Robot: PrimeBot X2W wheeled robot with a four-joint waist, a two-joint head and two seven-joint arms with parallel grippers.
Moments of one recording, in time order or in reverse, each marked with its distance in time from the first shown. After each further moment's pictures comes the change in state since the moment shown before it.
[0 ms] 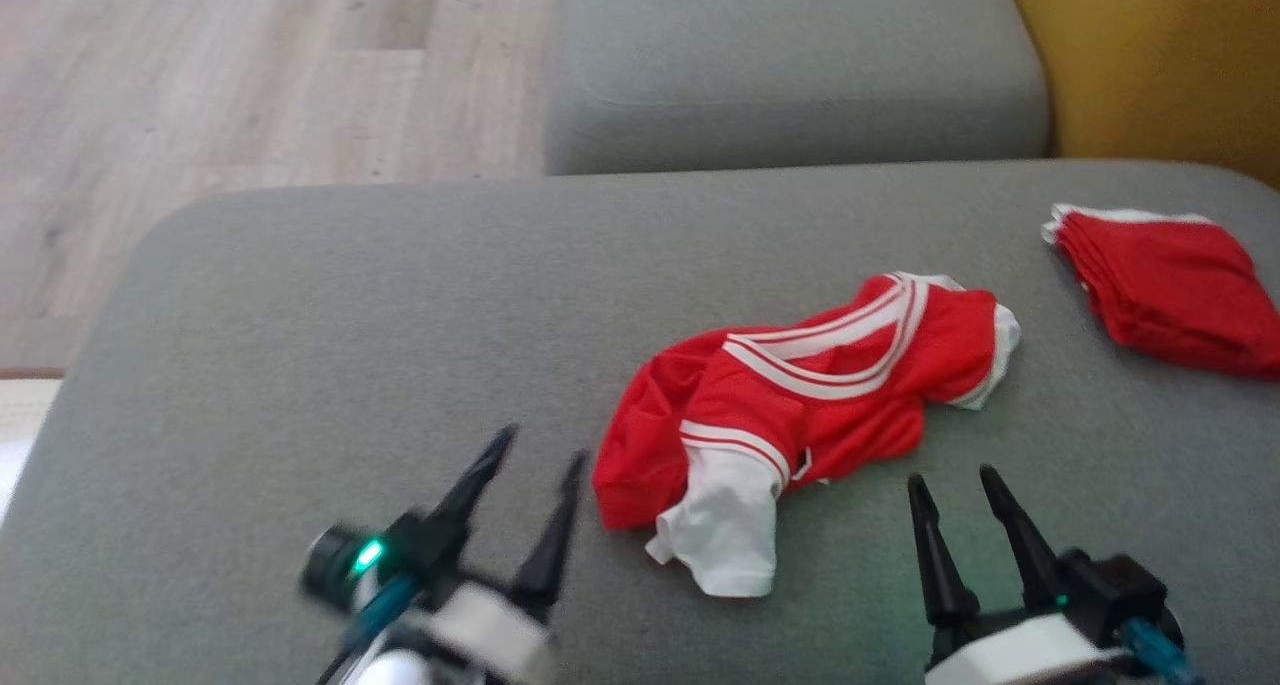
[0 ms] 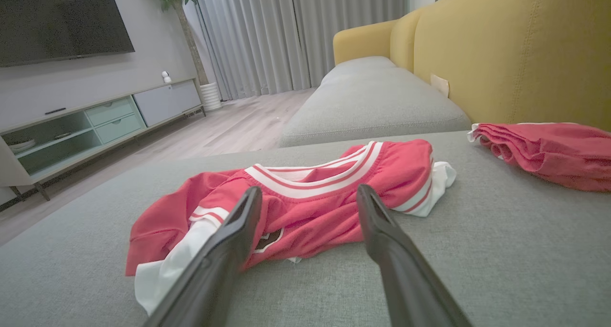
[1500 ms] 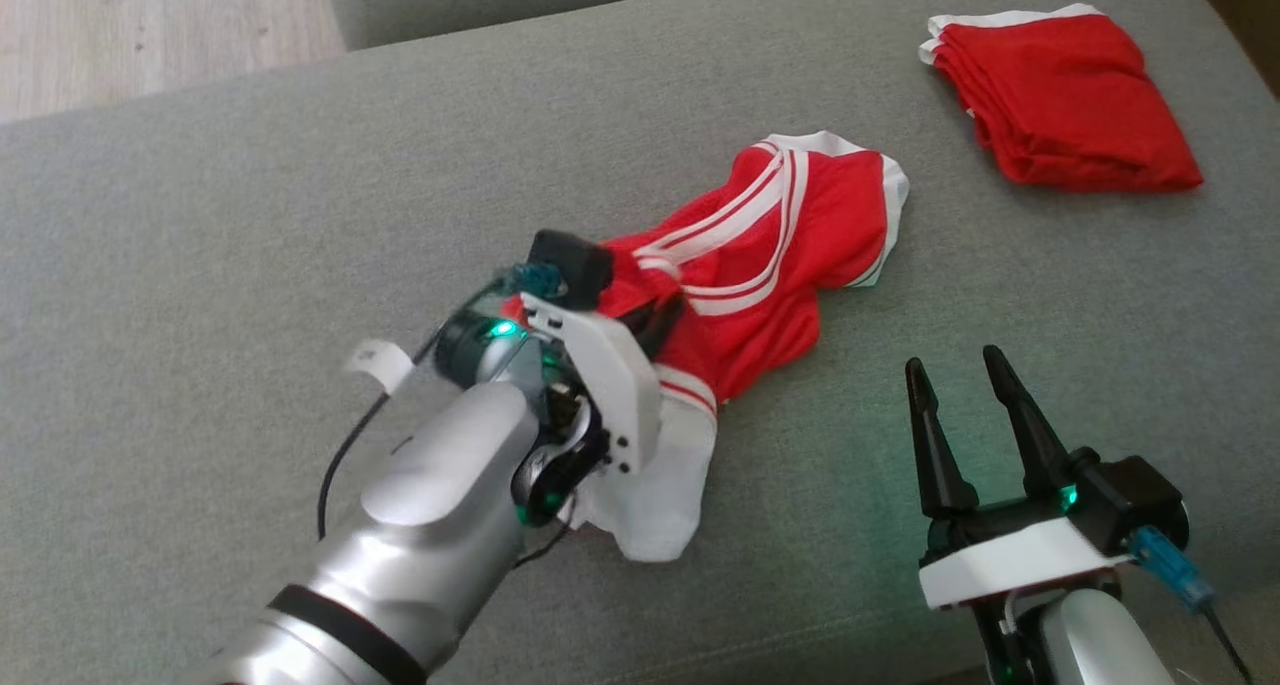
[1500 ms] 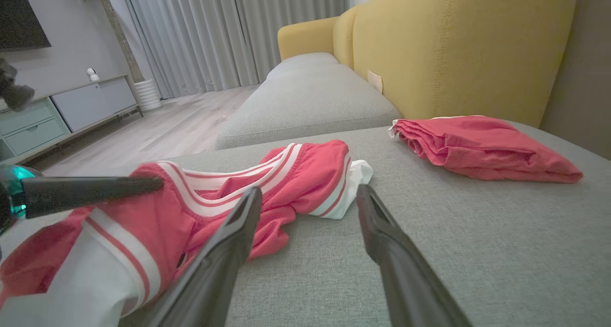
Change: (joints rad) left arm -0.743 -0.014 -0.545 0.528 -0.608 0.048 0.315; right arm -0.158 -0.002 0.011 -0.056 -0.035 0.000 0.000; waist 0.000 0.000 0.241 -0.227
